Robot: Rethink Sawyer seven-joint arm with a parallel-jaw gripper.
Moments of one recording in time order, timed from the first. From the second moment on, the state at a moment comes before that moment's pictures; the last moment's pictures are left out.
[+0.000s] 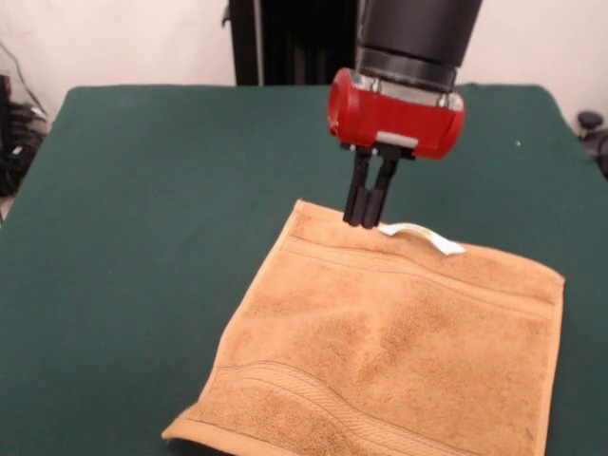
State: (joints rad) arm -0.18 -0.63 0.26 1.39 -0.85 0.53 2.20
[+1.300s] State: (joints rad) arm -0.21 -0.39 0.32 1.32 -0.86 0.82 1.89
